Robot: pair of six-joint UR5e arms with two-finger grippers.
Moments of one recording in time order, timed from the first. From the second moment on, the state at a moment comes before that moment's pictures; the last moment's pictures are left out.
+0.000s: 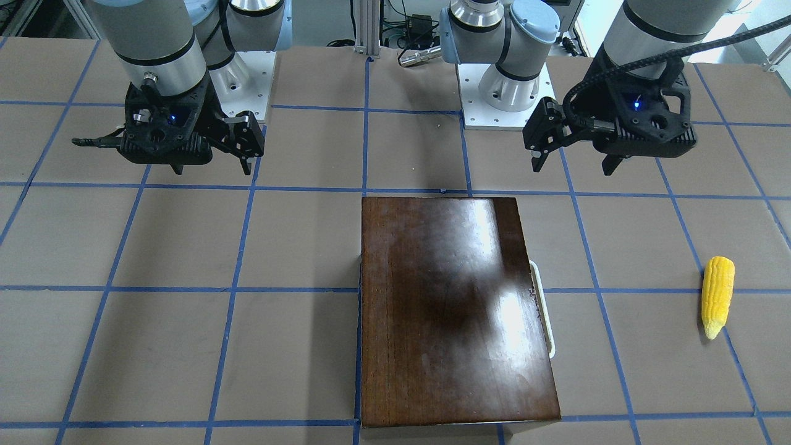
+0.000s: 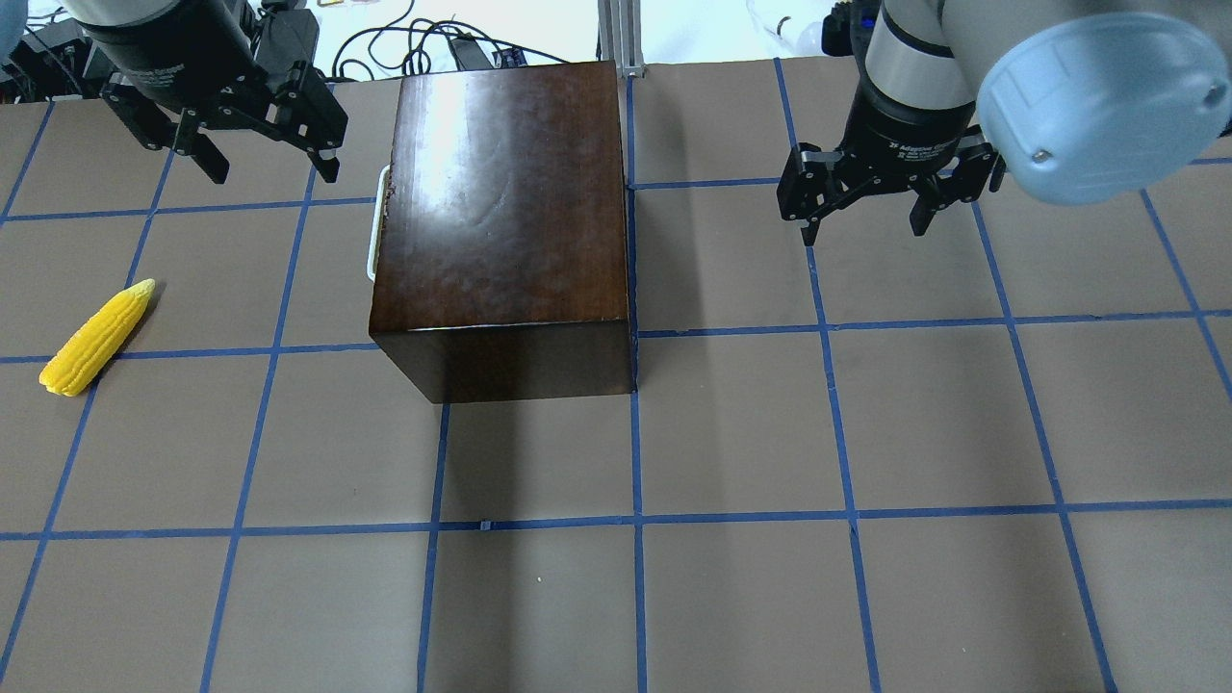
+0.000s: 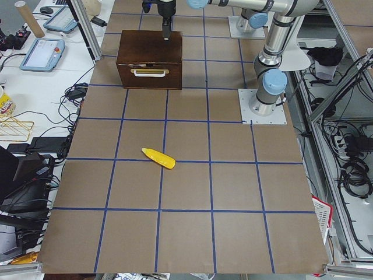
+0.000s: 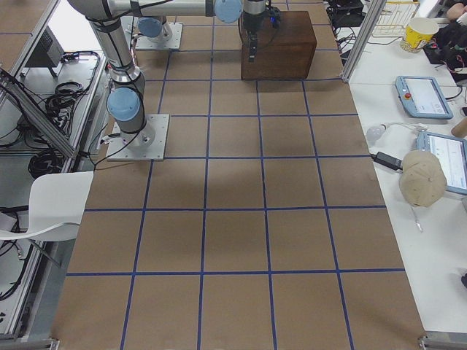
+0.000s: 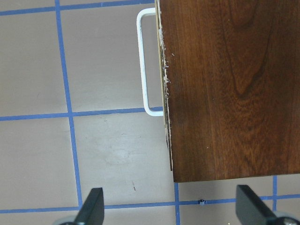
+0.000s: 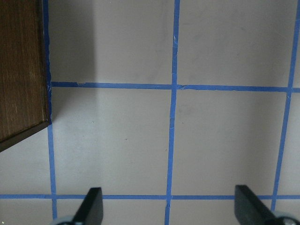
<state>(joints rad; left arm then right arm) -1.51 -1.64 -1.39 -1.67 1.59 0.09 1.66 -1.53 1.57 -1.60 -1.60 0.06</state>
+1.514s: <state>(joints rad) -1.35 -1.90 -1.50 -1.37 1.44 0.26 1.66 -1.53 1.57 -1.60 -1.60 0.06</state>
